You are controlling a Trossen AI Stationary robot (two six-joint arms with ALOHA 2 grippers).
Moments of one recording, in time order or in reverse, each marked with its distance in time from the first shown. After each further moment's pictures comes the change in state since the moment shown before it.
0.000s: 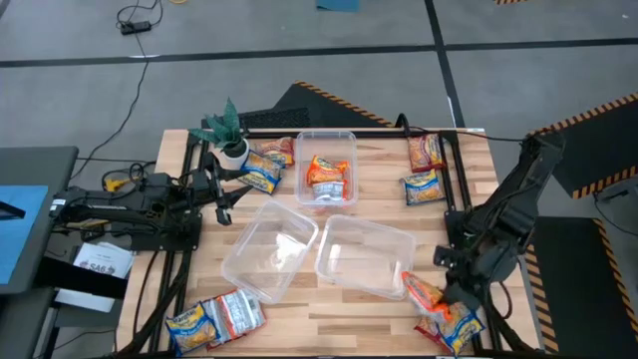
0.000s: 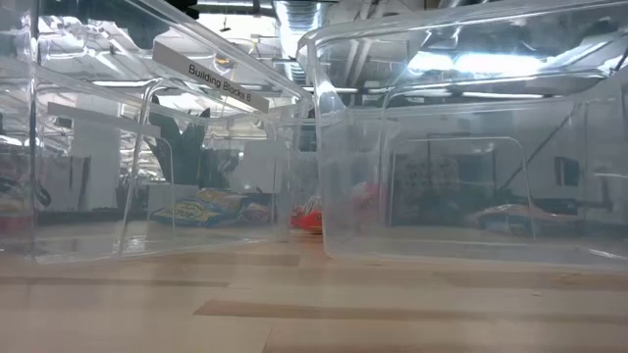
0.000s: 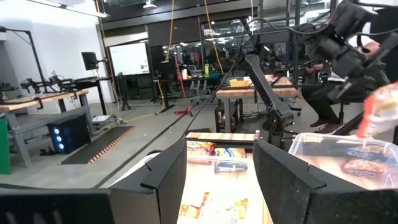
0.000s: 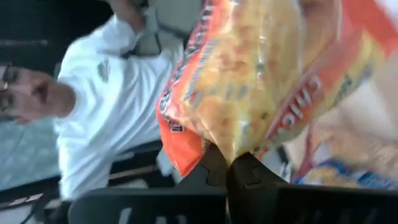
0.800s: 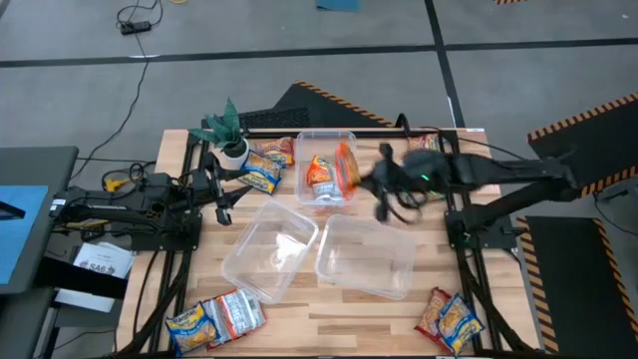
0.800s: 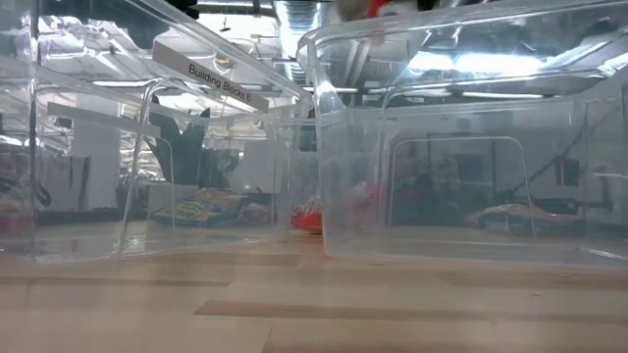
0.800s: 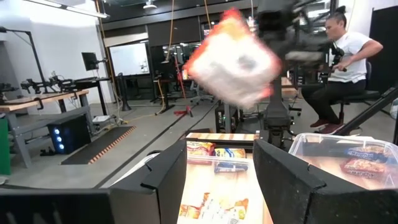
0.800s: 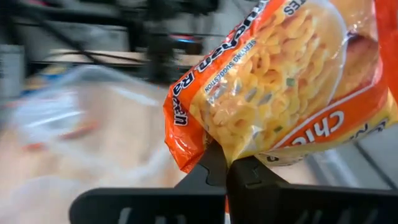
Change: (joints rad) left arm 0.000 0.000 0.000 0.001 0.000 0.001; right arm -0.944 0.277 0.245 0.258 0.127 -1.539
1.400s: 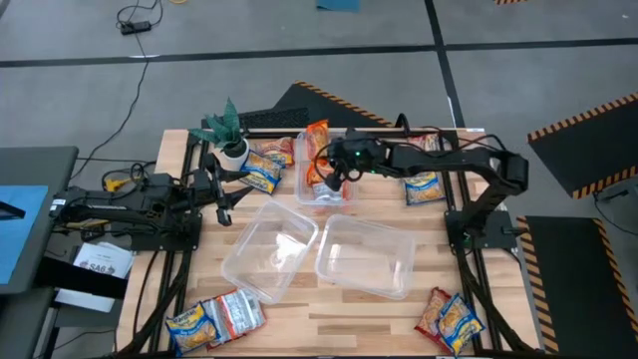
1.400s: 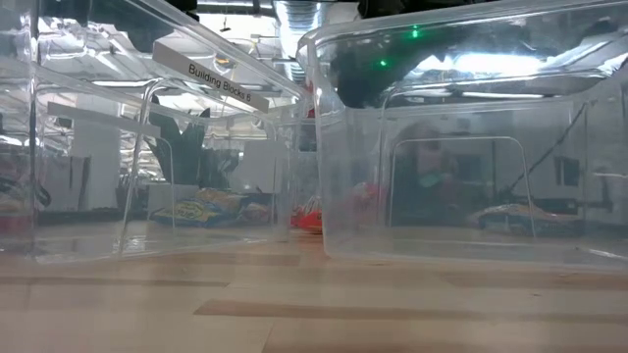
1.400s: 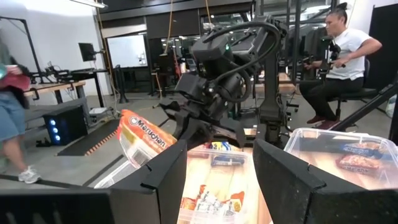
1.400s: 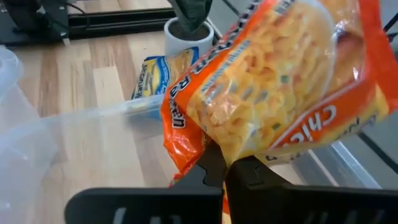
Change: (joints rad) left arm 0.000 0.000 0.000 -0.030 0.002 -0.033; right arm -0.275 0.428 -0.031 0.343 -0.028 0.013
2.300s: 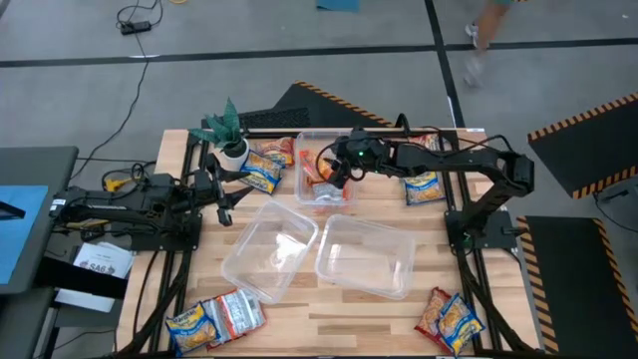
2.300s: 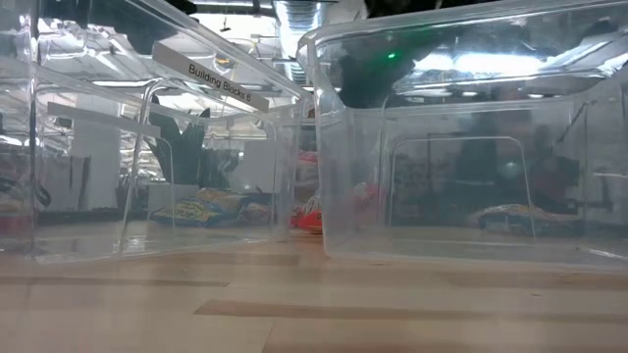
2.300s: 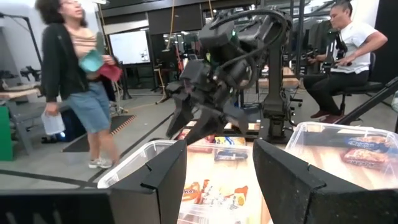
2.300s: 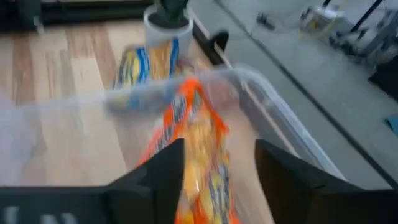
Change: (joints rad) left arm 0.000 0.000 0.000 -0.022 -0.014 0.005; right arm 0.004 -0.072 0.001 -0.128 0.088 -0.008
